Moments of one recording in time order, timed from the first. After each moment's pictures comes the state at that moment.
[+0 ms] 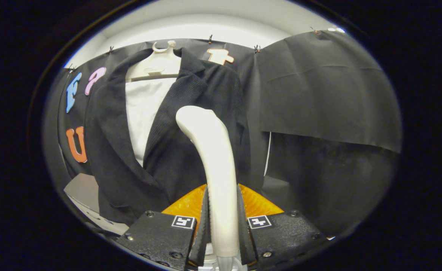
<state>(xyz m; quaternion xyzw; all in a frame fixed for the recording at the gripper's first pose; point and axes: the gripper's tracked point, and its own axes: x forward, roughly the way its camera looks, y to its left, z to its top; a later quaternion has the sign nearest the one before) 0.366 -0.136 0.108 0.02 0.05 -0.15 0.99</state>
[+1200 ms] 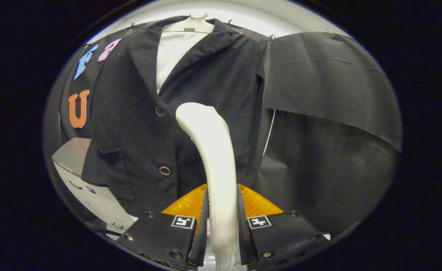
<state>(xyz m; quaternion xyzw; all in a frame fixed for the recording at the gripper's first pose) 0.348 -0.108 -0.013 -0.03 0.13 -0.16 0.98</state>
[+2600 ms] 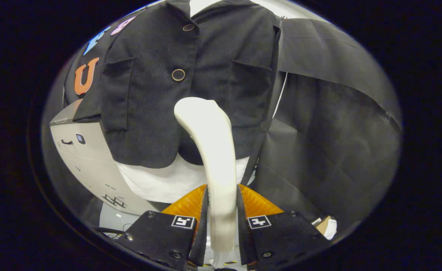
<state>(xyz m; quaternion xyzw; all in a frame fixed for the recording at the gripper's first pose) 0.306 -0.109 -0.153 -0.03 0.25 -0.15 0.96</state>
